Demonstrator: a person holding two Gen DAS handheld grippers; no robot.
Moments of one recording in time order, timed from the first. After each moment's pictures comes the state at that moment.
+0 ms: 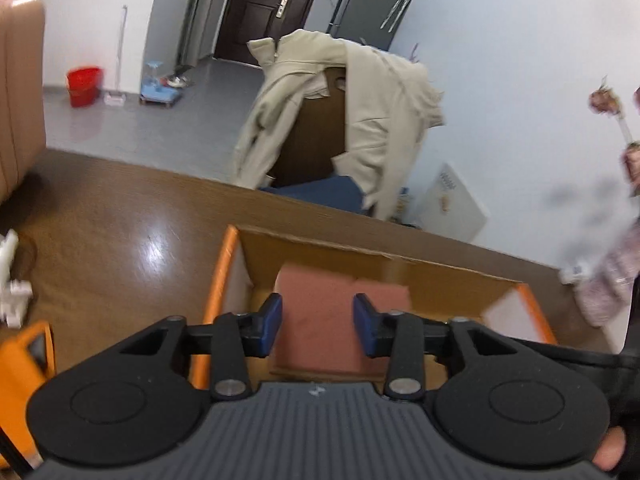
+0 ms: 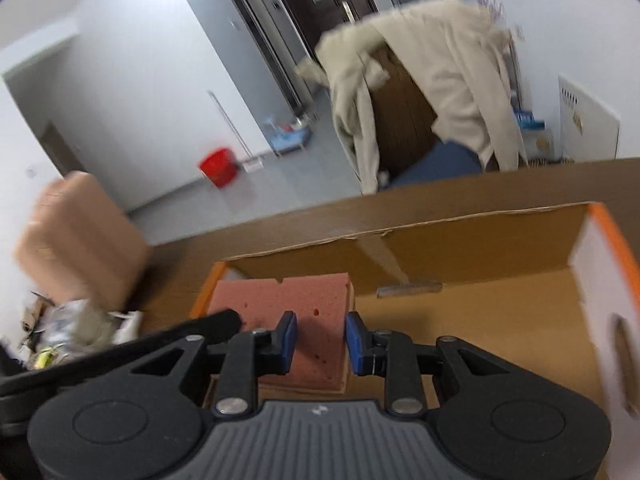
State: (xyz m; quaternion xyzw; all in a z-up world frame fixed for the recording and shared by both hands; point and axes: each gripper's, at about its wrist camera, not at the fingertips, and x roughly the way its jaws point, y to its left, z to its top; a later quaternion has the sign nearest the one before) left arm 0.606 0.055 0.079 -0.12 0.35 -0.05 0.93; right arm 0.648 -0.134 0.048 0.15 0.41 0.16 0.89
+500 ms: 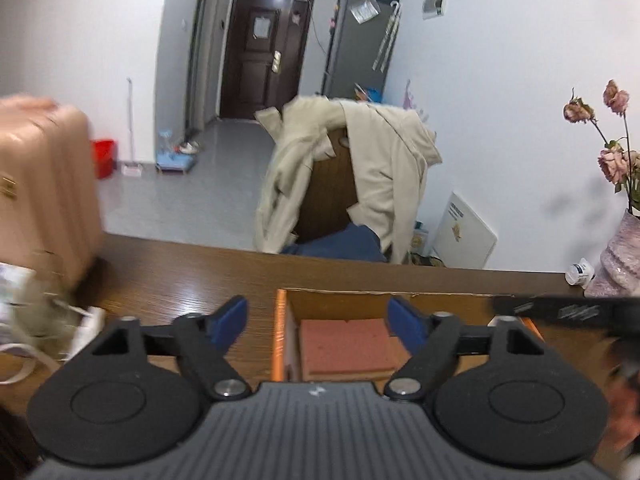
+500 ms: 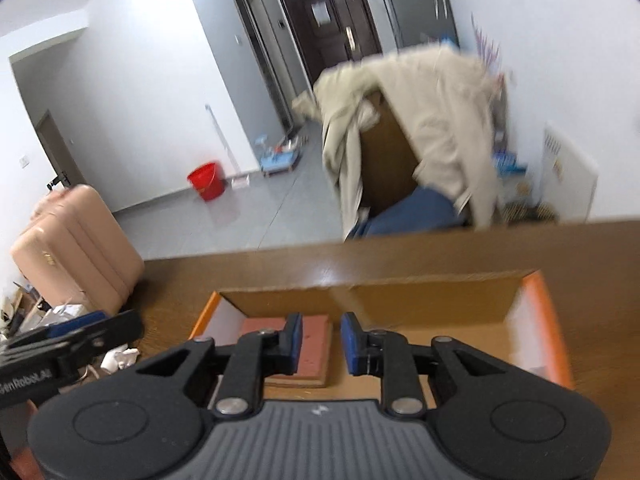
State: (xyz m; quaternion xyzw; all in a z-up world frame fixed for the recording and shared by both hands) left arm 0.517 0.075 0.161 -0.06 0.28 -0.03 0.96; right arm 0.569 -0.188 0.144 0.08 0.33 0.15 0.93
